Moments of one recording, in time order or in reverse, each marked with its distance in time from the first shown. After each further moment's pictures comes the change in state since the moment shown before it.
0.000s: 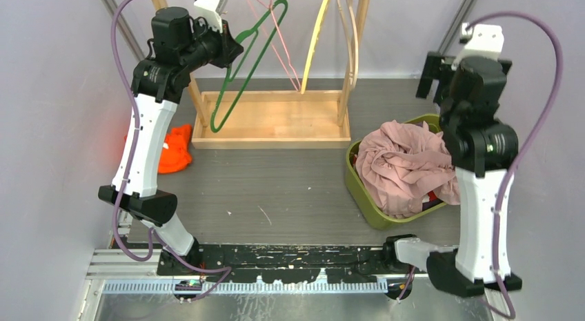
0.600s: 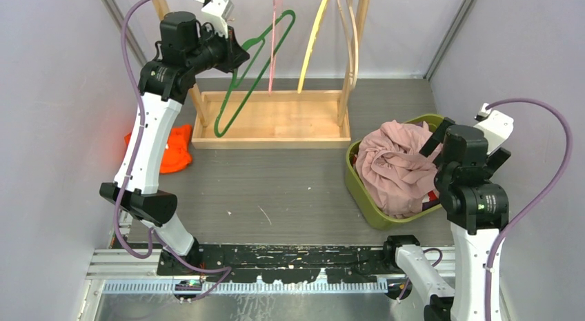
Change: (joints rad) left arm 0.000 -0.001 -0.074 0.027 0.060 -0.021; right arm -0.081 -0.333 -0.458 -0.208 0.097 0.423
